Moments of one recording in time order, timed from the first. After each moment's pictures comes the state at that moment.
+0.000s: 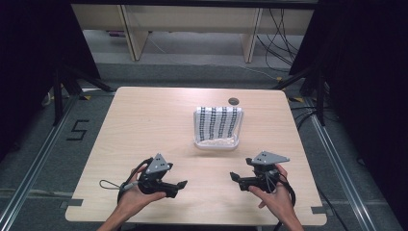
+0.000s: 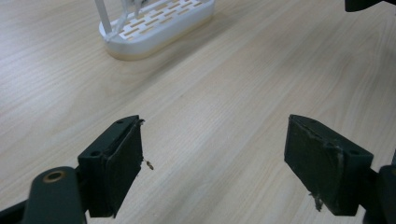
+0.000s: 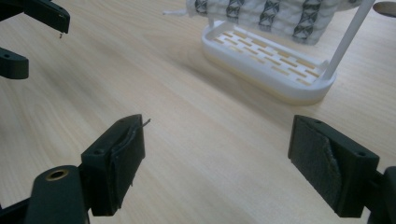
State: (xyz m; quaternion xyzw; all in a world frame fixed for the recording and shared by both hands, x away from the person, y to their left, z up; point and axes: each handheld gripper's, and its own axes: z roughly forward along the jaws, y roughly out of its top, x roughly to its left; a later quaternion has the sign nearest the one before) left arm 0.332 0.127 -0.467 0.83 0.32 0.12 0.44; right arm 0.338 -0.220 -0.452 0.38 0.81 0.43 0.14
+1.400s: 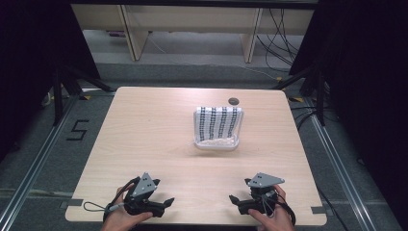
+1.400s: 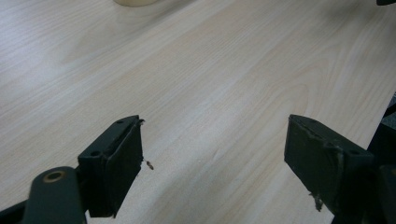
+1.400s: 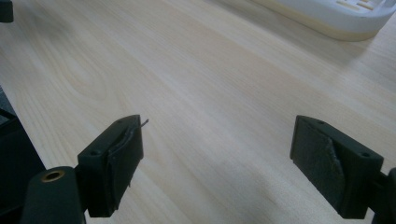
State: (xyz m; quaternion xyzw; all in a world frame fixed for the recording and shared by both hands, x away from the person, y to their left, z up) left arm 0.290 0.158 -0.491 0.84 0.33 0.14 0.42; right arm 0.297 -0.217 -0.485 0.37 0.84 0.39 0.12
